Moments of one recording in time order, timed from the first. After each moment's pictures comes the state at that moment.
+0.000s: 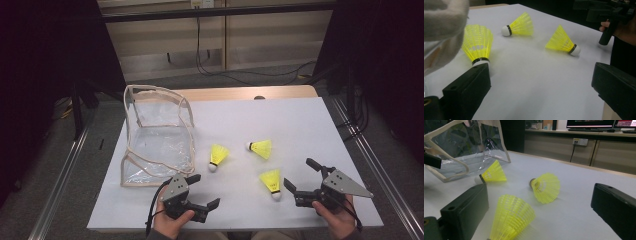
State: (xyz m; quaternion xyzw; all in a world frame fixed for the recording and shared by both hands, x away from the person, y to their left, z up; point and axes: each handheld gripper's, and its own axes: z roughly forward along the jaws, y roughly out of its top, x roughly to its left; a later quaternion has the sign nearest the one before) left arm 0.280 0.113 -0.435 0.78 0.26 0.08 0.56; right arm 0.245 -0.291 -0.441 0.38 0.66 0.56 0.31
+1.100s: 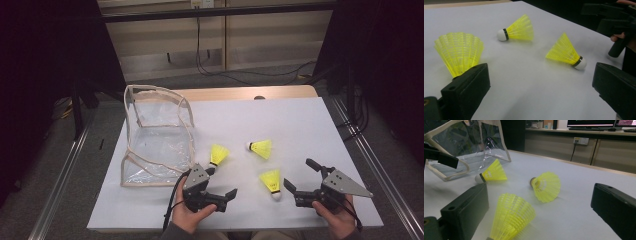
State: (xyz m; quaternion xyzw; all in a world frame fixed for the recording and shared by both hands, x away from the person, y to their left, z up) left arm 0.294 0.066 -0.427 0.78 0.30 0.08 0.54; right arm 0.245 -0.291 -0.442 0.38 0.67 0.56 0.31
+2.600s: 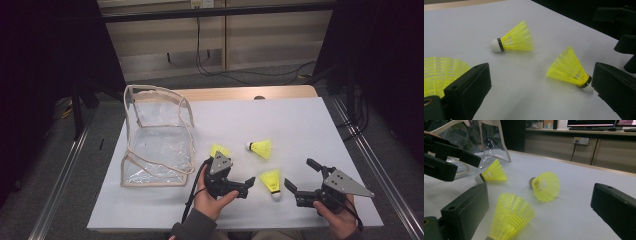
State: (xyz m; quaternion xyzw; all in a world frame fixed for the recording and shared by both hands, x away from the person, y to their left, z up) left arm 0.316 0.011 -0.416 0.80 0.31 0.09 0.51; right arm 0.245 -0.293 -0.442 0.38 0.66 0.56 0.31
